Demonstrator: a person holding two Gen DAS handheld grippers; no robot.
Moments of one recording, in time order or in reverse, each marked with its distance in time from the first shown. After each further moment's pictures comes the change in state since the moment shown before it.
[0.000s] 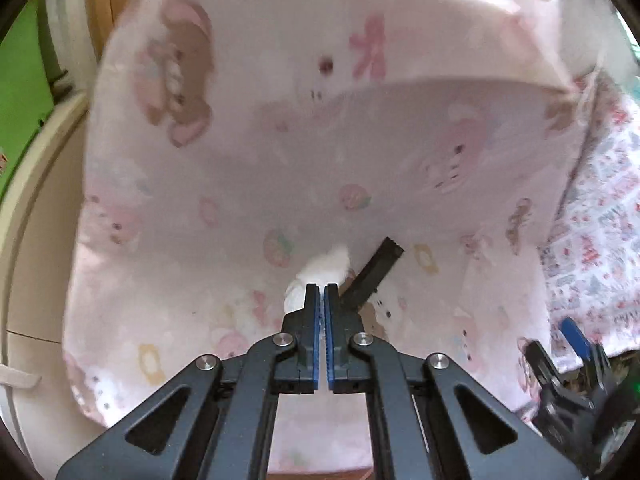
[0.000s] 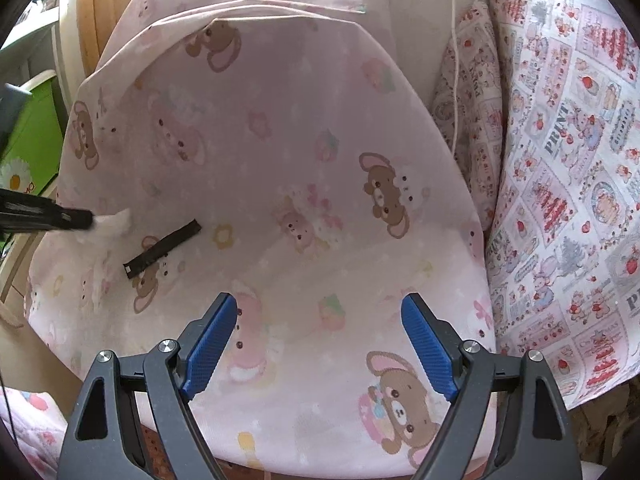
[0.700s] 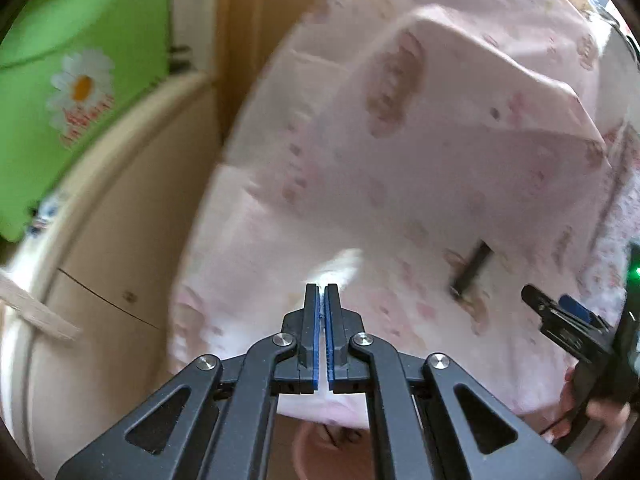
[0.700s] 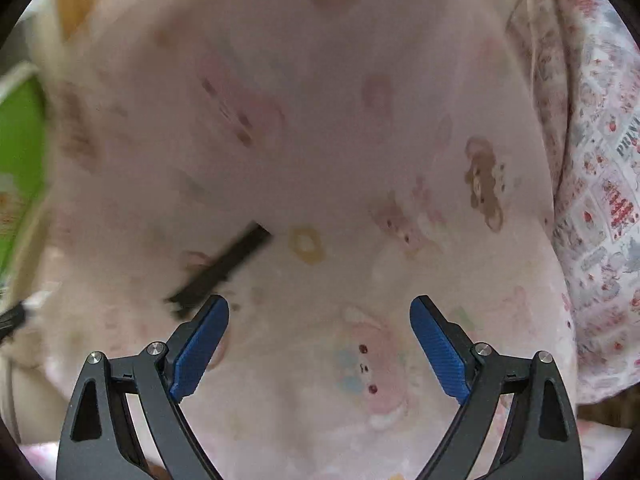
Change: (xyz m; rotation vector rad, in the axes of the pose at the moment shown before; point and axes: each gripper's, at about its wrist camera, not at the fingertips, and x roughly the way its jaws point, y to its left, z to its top) left arm -0.047 0.100 -0.063 -0.174 -0.158 0.155; right arm 0.067 0.095 0.043 0.069 0.202 -0.006
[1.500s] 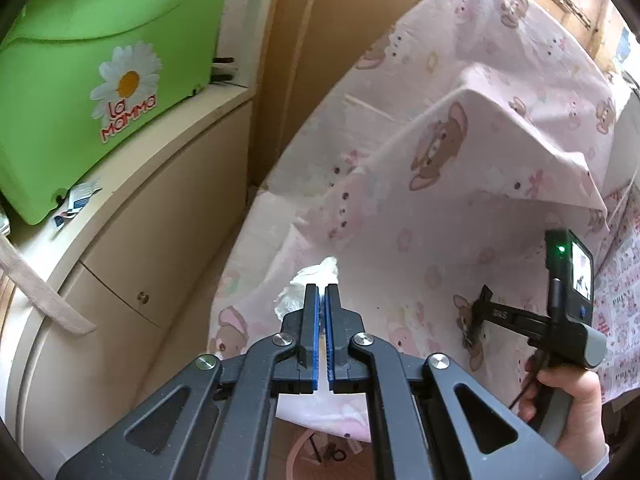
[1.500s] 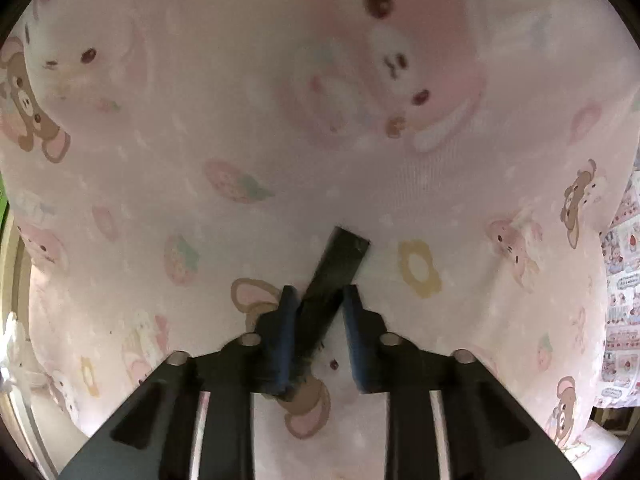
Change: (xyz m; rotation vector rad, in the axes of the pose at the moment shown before) left arm -0.022 0.043 0.013 -0.133 -0.053 -0.022; right arm 0.051 0.074 0.039 -0.022 0.215 0.020
